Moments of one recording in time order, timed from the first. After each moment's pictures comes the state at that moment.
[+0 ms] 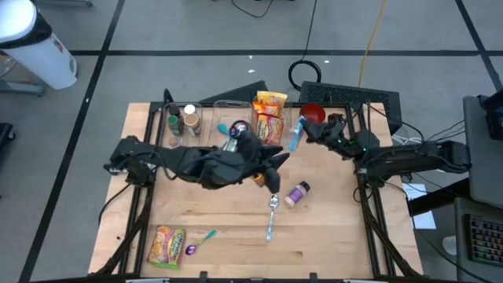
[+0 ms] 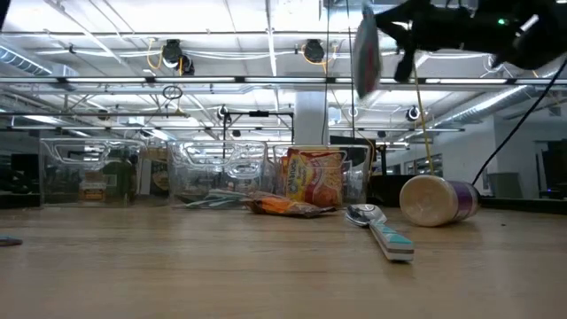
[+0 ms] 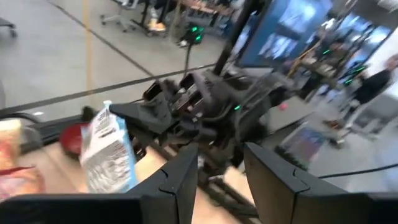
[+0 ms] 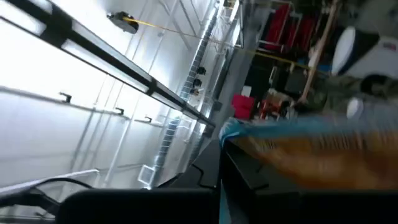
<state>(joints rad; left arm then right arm) -0.29 1.84 2.07 -0.44 -0.71 -0.59 -0.21 0.98 0.34 1.06 0.18 1.29</state>
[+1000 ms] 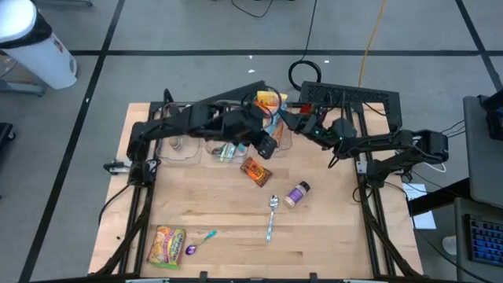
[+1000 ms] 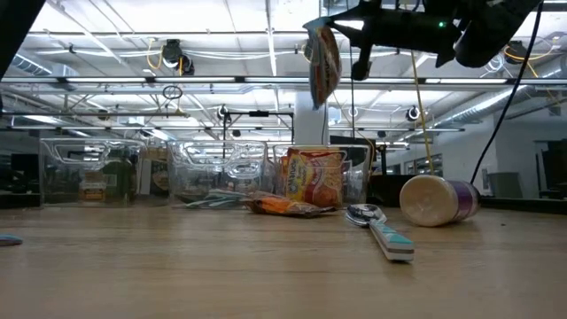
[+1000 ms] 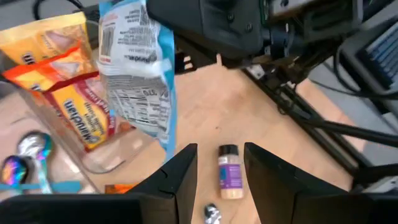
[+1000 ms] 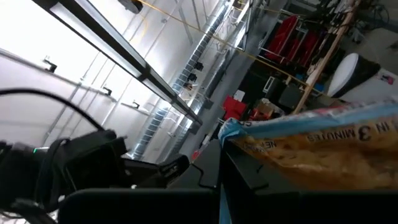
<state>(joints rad) 0.00 1.94 2.35 -1.16 -0.24 -0.73 -0.27 1.33 0.60 1.16 0.10 1.11</state>
